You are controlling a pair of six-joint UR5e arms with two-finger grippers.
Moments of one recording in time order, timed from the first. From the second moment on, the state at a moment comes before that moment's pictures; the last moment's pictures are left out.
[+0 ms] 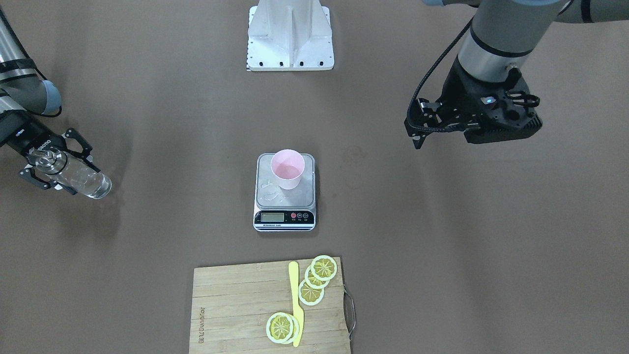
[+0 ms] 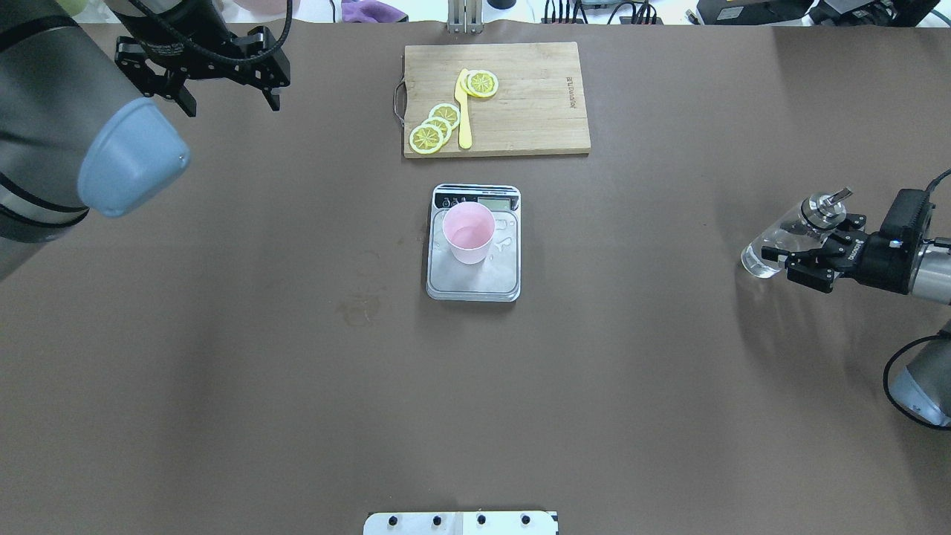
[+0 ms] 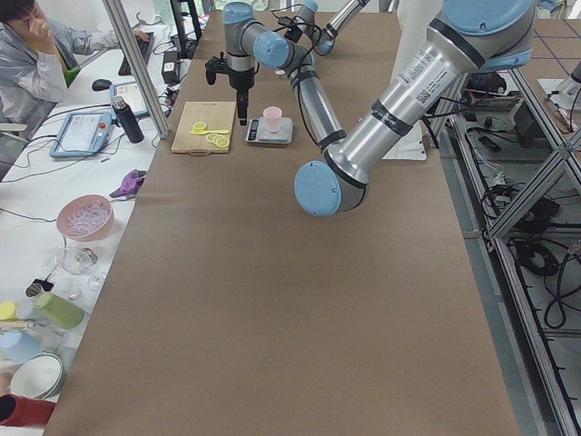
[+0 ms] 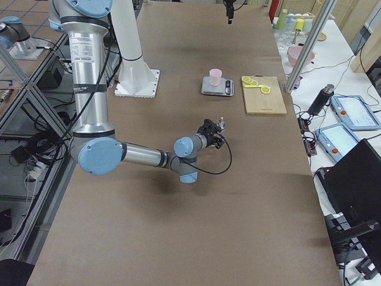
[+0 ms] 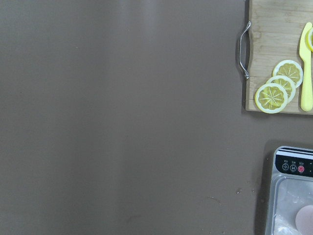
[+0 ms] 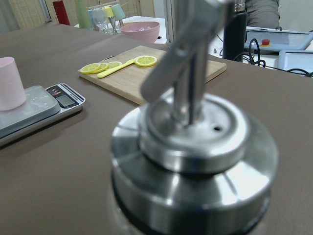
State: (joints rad) left arm -1.01 -2.31 -1.86 -1.09 -2.14 -0.84; right arm 0.84 -1.51 1.24 0.33 1.83 0.59
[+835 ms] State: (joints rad) left arm -1.16 -2.21 -1.79 -1.11 -2.14 -0.49; right arm 0.76 -1.46 1.59 -0.32 1.81 0.54
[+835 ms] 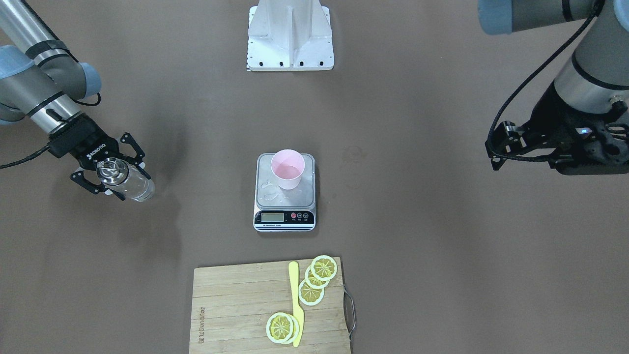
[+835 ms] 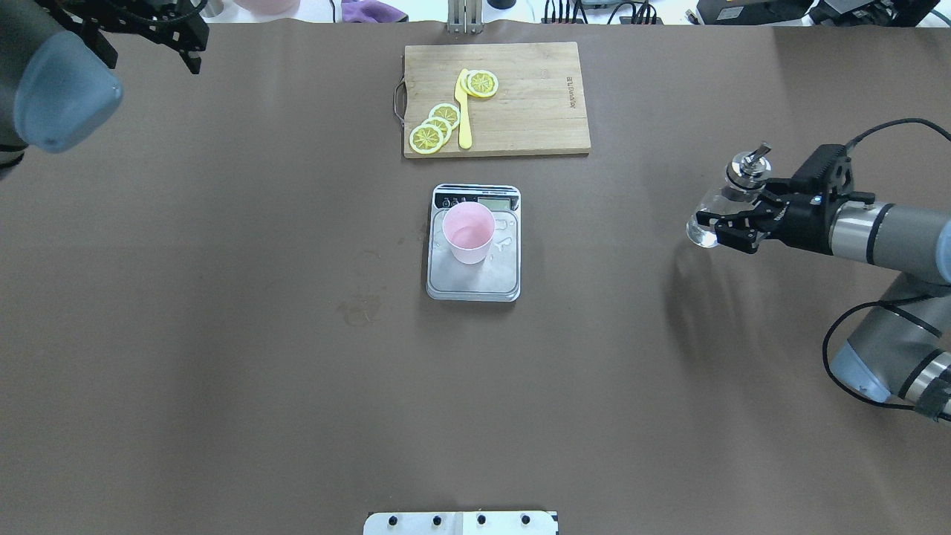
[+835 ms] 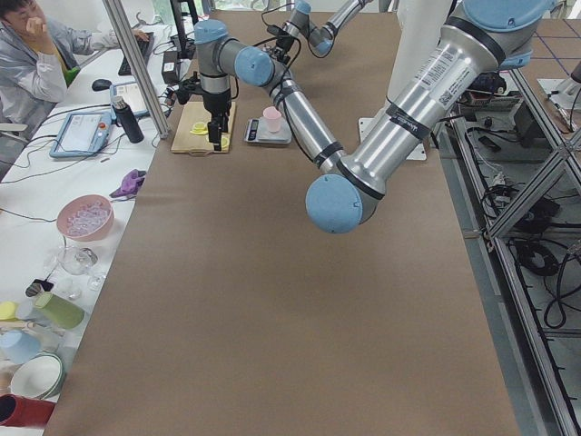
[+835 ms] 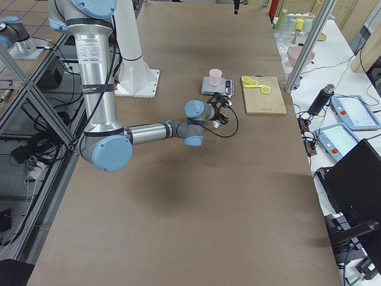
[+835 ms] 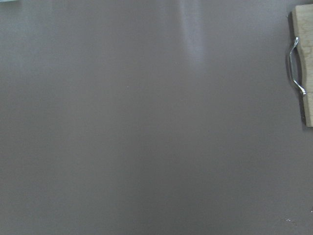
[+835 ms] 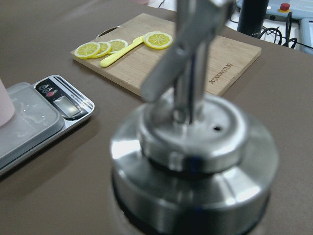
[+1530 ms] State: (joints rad) left arm -1.25 -2.13 -1.70 -1.18 -2.15 -0.29; right arm 0.60 -1.27 1.90 -1.17 1.64 0.29
